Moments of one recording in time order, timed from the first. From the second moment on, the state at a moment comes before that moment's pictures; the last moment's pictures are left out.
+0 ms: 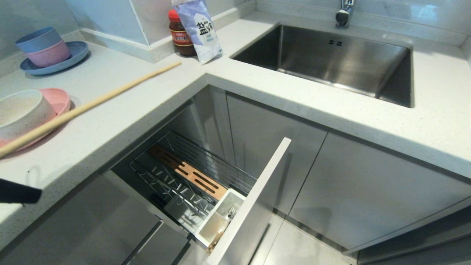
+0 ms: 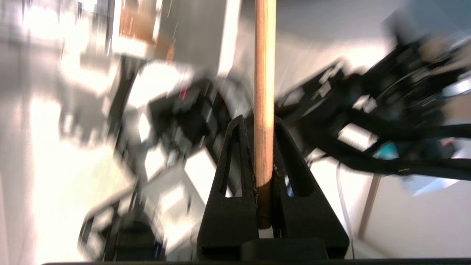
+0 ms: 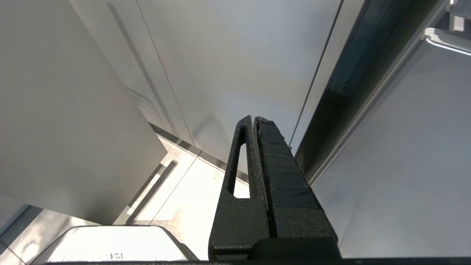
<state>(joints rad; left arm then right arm) -0.71 1.22 -1.85 1.34 -0.15 -0.37 0.00 0.00 0.00 0.00 0.00 0.02</state>
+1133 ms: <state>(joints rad) 0.36 1.07 -1.55 0.82 -0.01 -0.15 0.00 0.00 0.00 0.00 0.00 0.02</state>
